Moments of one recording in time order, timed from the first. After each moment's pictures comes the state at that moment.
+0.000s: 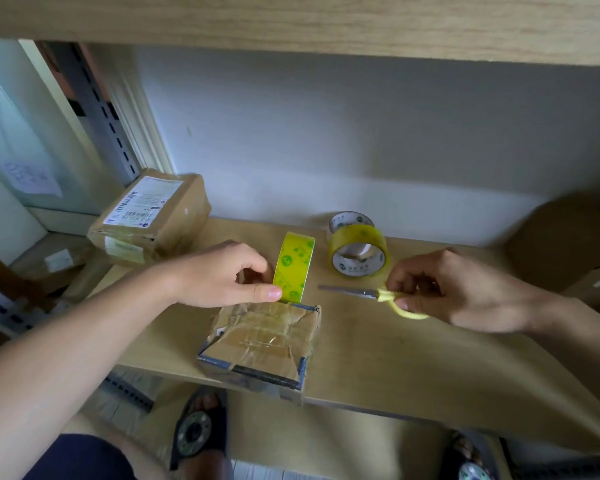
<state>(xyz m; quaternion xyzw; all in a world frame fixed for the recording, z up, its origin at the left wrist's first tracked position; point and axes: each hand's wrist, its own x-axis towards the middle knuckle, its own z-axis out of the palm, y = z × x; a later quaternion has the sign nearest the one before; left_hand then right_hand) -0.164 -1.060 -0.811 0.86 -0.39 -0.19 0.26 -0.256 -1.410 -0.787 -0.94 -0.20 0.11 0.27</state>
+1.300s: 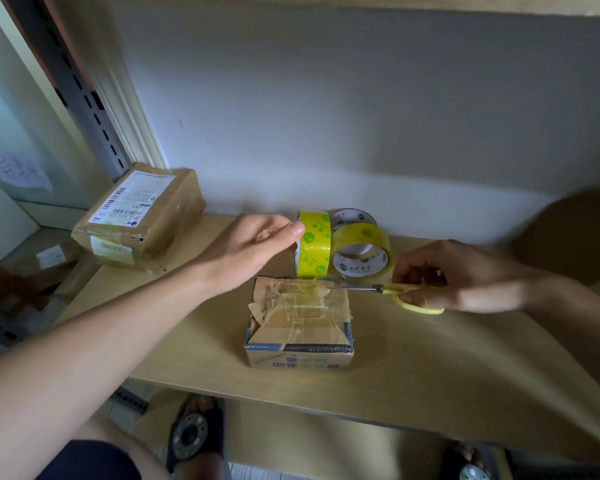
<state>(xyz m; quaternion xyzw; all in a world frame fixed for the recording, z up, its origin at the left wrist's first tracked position) -0.160 -1.102 -0.814 0.84 -0.24 -0.08 0.48 -0.224 -1.423 -0.794 -0.93 -0.20 0.17 0.27</state>
